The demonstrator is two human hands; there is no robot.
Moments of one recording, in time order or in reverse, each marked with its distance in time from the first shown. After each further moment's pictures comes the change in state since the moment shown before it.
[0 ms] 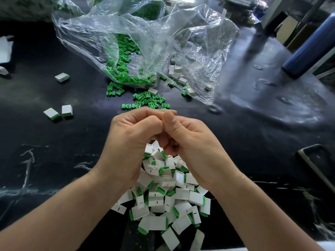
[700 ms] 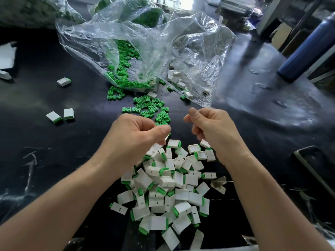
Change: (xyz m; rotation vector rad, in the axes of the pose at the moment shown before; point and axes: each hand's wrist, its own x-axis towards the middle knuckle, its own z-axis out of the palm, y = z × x) left_hand 0.007 0.007 -0.015 0.705 0.007 -0.117; right_hand 0.022 0.007 -0.052 -0.390 0.428 0.067
